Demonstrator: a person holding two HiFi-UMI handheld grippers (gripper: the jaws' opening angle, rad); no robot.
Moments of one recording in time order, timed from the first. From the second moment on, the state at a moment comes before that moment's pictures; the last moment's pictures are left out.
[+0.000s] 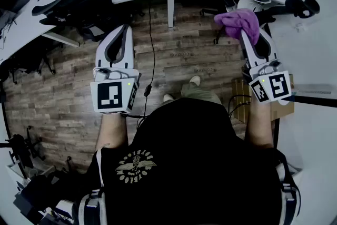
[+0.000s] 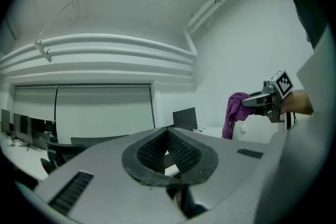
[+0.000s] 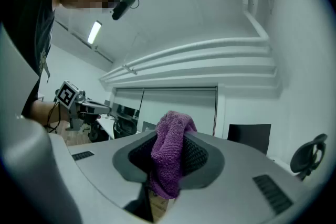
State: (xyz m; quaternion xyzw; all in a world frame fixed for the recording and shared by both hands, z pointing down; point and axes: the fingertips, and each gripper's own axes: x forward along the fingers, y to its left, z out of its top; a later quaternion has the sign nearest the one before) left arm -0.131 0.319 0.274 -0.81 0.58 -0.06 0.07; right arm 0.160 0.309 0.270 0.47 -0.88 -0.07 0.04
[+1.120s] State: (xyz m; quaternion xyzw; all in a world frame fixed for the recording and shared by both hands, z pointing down) left arm -0.118 0.207 0.307 -0.80 0.60 -0.08 0.05; right arm 0.191 0.183 0.298 0.46 -0.89 -0.02 0.03
